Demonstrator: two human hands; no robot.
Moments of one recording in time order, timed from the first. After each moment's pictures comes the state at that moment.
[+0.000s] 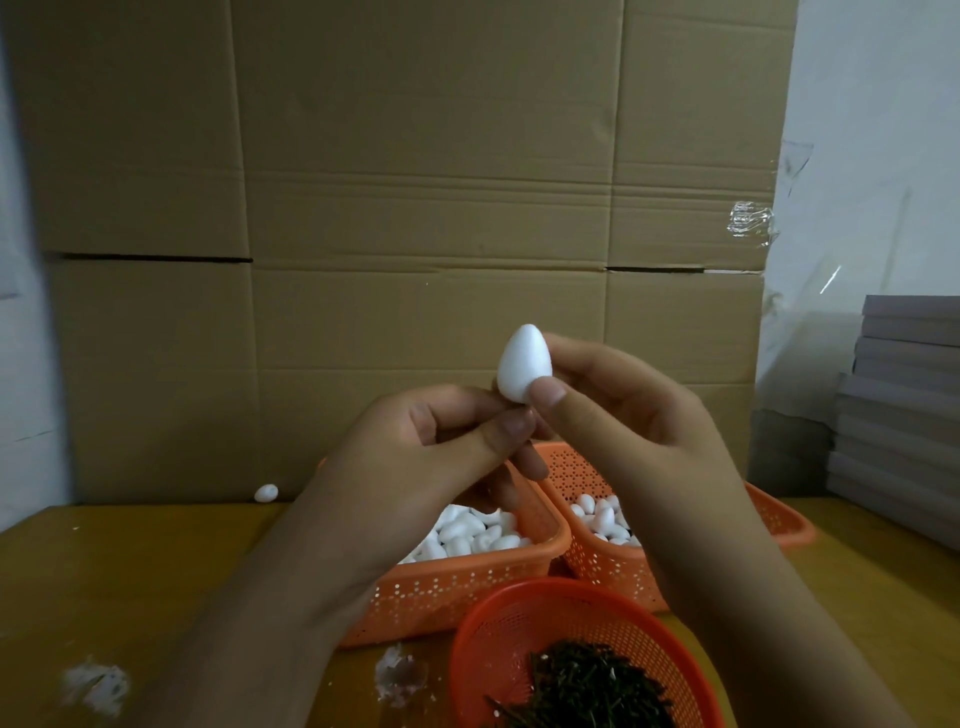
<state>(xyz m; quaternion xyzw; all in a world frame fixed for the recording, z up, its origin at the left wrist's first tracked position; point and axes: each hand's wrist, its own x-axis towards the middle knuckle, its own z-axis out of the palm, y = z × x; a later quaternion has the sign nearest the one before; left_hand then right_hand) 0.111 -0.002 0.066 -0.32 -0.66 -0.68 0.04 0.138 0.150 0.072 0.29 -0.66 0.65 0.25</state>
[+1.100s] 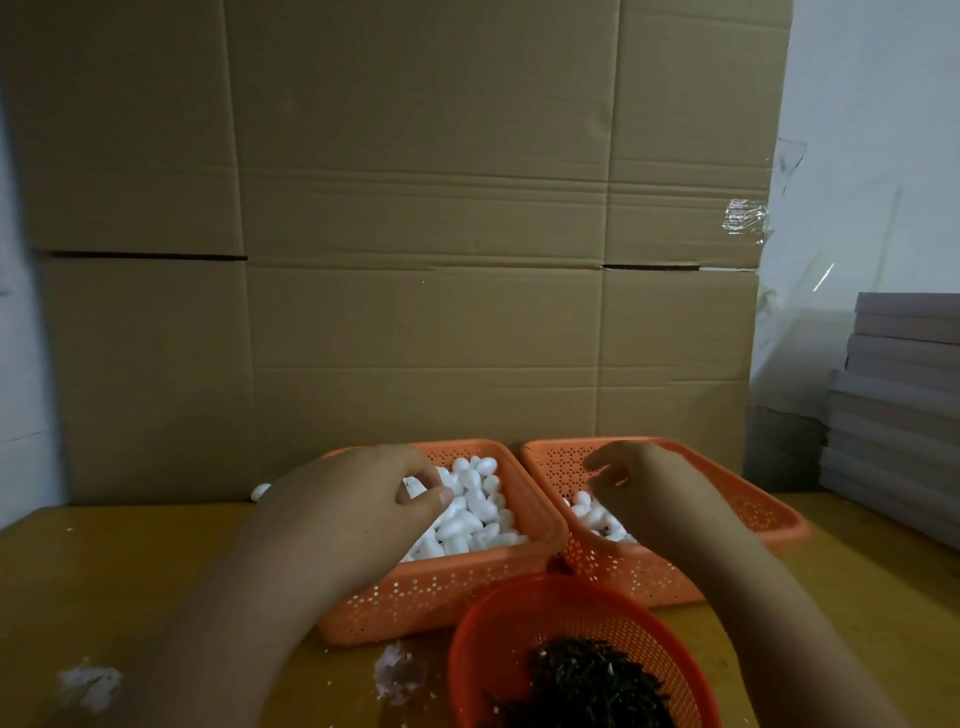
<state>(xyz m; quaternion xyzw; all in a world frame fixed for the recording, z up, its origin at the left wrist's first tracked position) 0.084 -0.030 0.049 -0.13 -0.96 -0.20 0.14 0.041 0.222 0.015 0.00 -0.96 0.18 0.22</state>
